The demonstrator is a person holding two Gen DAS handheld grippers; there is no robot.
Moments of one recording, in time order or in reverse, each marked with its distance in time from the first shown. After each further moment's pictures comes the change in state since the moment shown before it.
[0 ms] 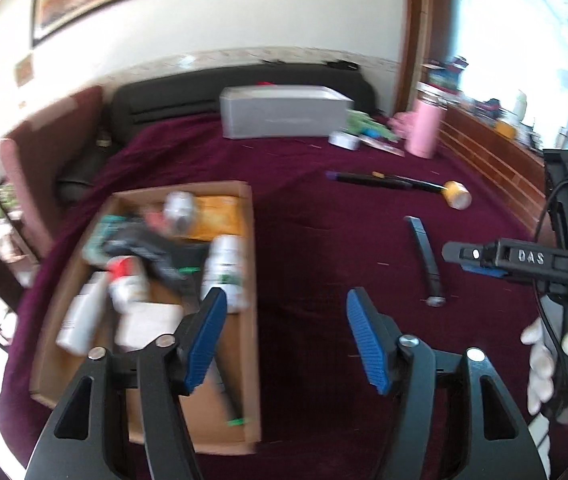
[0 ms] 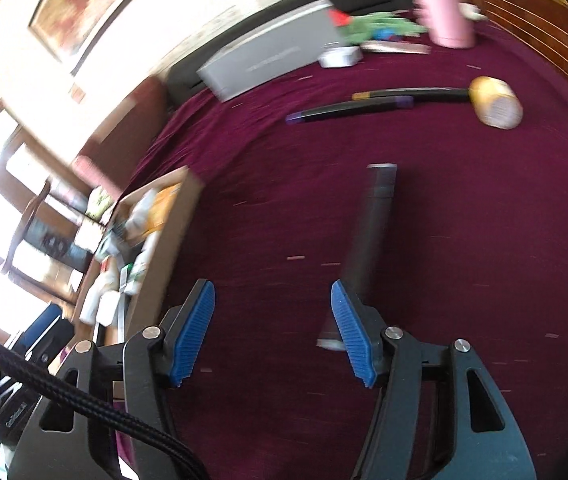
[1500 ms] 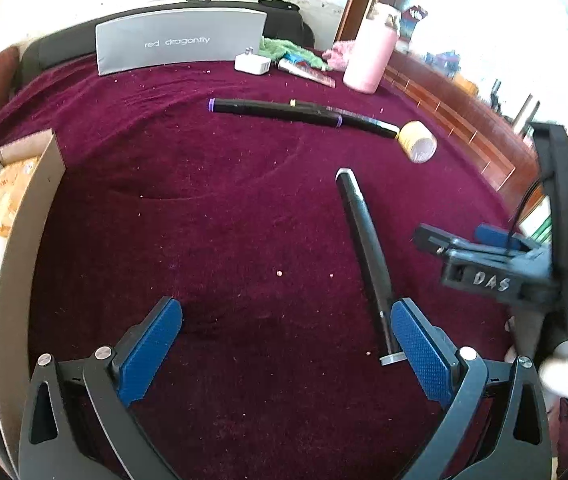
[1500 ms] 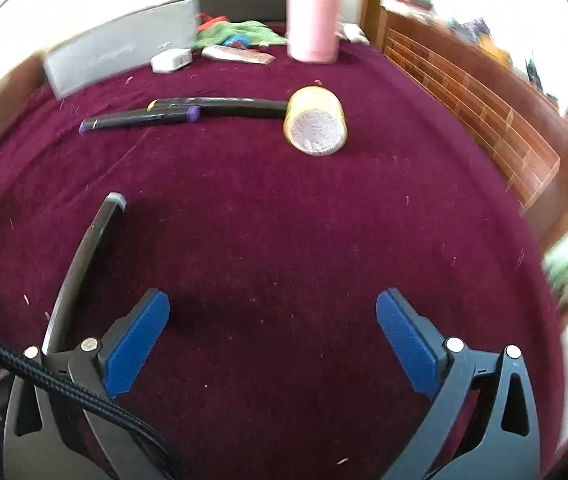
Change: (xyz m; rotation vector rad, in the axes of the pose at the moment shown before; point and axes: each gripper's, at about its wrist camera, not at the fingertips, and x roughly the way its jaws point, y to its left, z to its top) left arm 0.139 -0.068 0.018 -0.001 0.188 -0.256; right arm 0.016 -0.084 0.023 -0.085 -0.044 -0.564
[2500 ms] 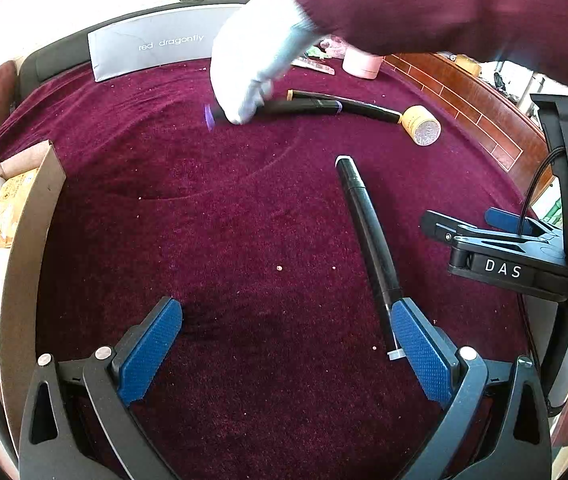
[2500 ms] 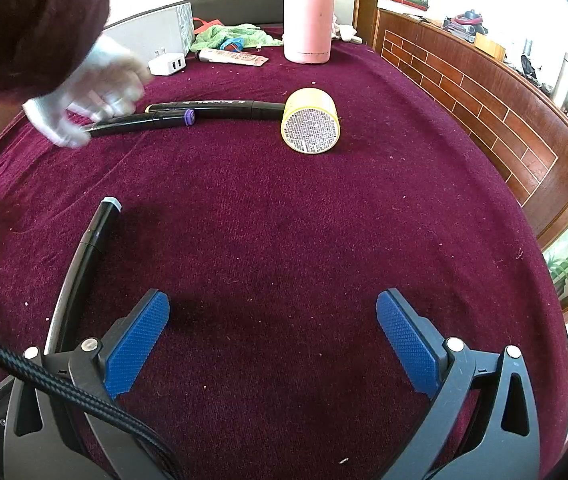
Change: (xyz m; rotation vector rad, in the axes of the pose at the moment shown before) left arm 0.008 -0.013 0.000 0.070 0.040 0.078; right arm -0.002 0.002 0.002 -0.002 0.000 -0.005
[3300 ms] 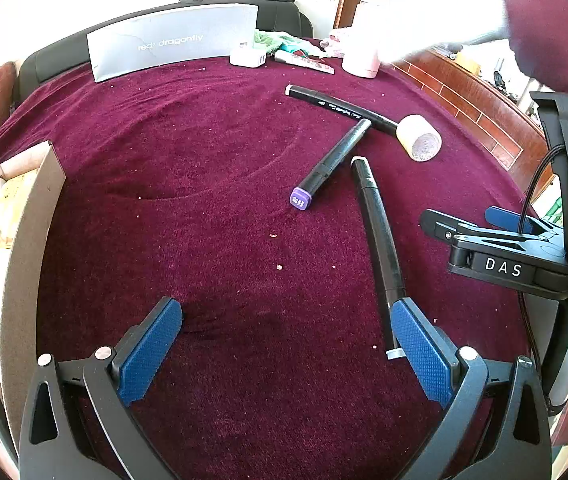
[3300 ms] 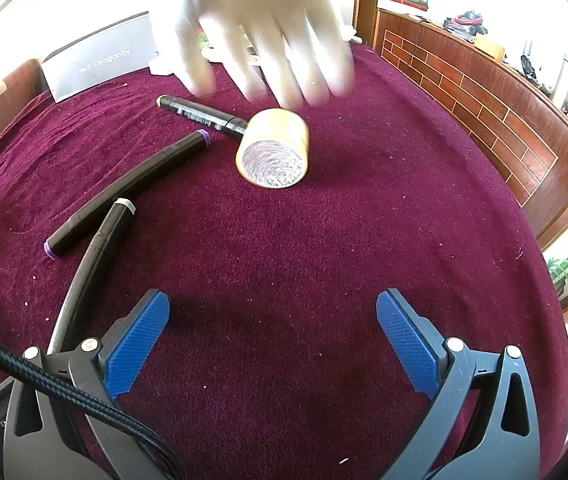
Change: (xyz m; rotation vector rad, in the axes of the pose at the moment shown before) left arm -0.001 0.001 0.002 0.003 0.002 0.004; right arm -0.001 0.000 0.000 0.000 0.000 0.000
